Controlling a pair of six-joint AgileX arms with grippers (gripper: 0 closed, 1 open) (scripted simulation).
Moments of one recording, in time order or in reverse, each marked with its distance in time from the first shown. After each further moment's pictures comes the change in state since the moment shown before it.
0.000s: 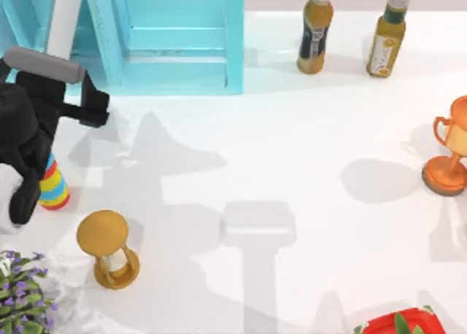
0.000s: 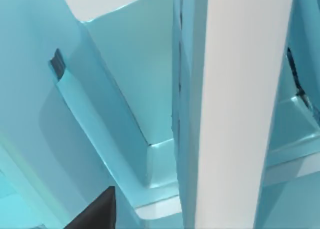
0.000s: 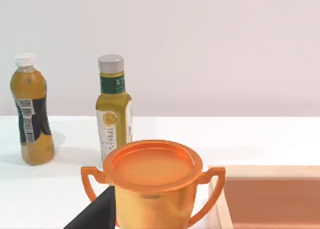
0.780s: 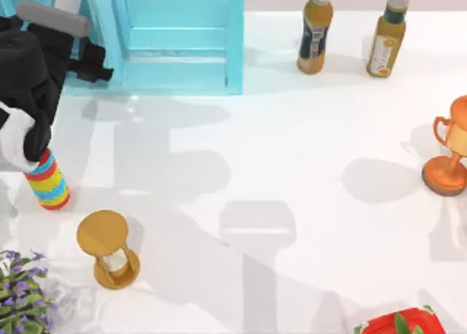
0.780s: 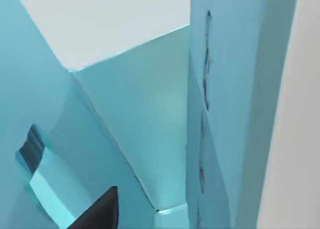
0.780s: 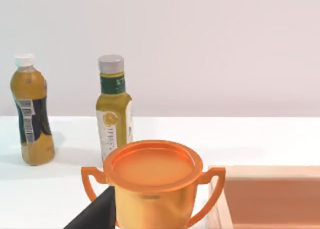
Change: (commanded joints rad) left arm 0.022 0.132 0.342 -0.206 0.024 0.002; right arm 0.000 0.000 0.000 0.000 0.000 0.000
